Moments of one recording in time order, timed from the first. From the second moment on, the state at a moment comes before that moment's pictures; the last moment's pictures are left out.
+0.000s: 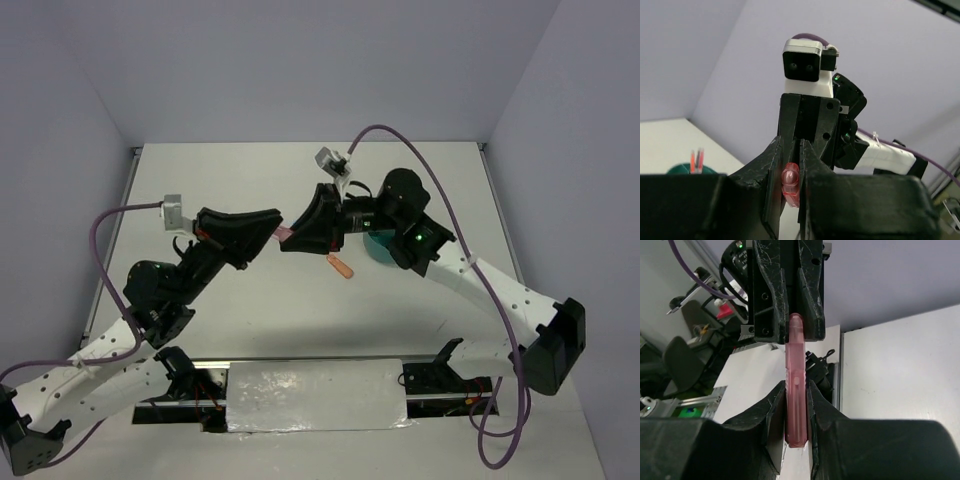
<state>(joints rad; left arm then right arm) -0.79 0.73 0.65 0.57 0.10 -0.69 0.76 1.21 1.10 0.31 -0.88 0.57</state>
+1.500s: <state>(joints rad) -0.82 0.66 0.90 -0.77 -0.49 -0.42 0.37 1.43 1.12 -0.63 0.01 0.06</state>
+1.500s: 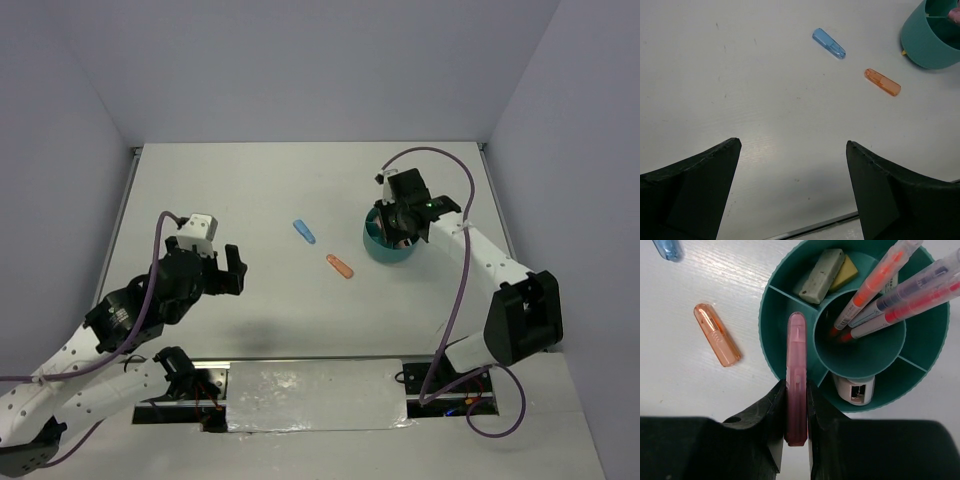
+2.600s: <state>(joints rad) -0.81 0.66 0.90 -0.78 -0.55 -0.45 0.65 1.36 1.24 -0.65 0.00 0.06</state>
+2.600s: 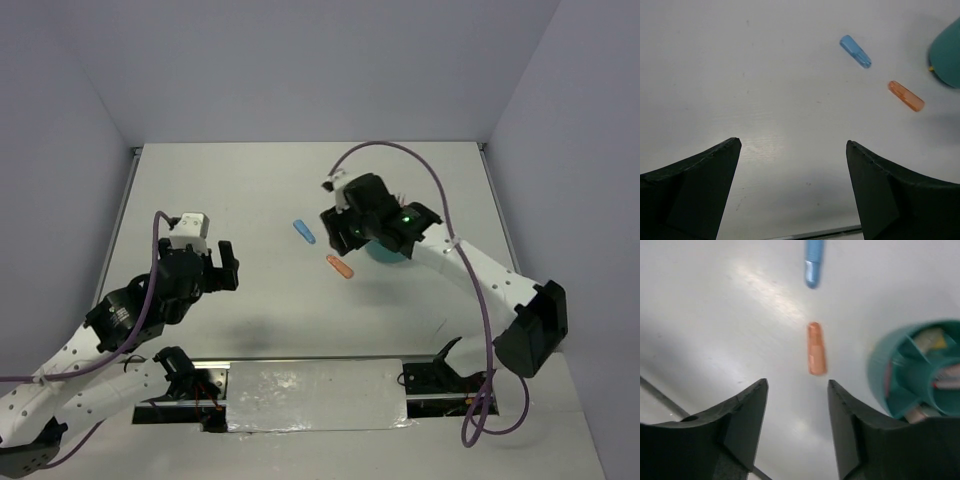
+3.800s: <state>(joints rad) -0.80 0.66 0.90 -0.85 -0.67 -0.53 0.74 1.90 1.24 -0.52 0.14 -0.09</state>
